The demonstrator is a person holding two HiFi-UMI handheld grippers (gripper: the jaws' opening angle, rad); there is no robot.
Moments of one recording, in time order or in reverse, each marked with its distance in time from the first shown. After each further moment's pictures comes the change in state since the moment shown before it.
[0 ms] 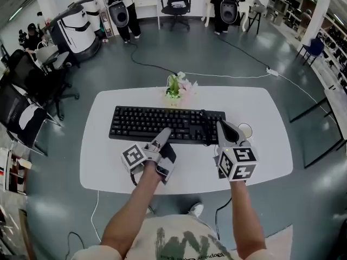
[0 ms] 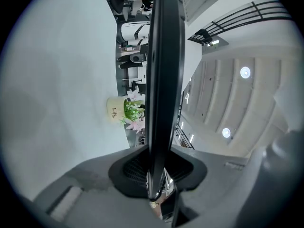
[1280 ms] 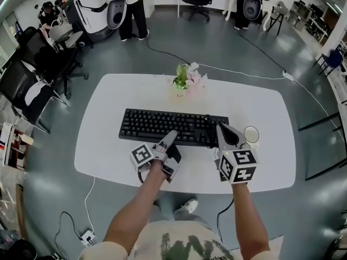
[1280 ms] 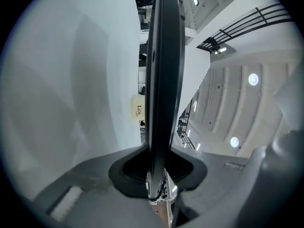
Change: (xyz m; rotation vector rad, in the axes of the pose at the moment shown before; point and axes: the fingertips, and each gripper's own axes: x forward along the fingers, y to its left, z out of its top) left arm 0.001 0.091 -0.009 -0.073 -0.098 0.057; right arm 0.030 0.005 -0.049 -0.038 0.110 0.158
